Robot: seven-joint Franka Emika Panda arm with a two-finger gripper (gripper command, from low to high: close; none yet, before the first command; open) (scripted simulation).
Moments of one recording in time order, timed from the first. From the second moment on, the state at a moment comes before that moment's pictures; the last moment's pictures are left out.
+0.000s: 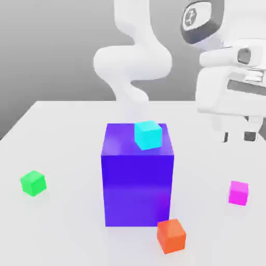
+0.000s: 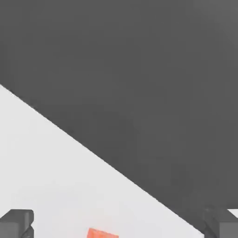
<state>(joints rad) 0.13 -0.15 0.36 -2.54 -0.29 2.61 0.74</state>
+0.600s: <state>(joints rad) 0.45 0.34 0.29 -2.63 -0.46 2.94 0.73</state>
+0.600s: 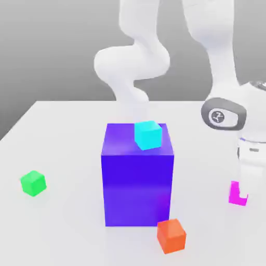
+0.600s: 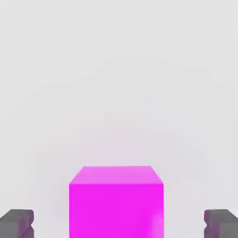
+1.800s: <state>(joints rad) -0.23 0.02 0.16 -2.56 -0.09 2.74 0.19</state>
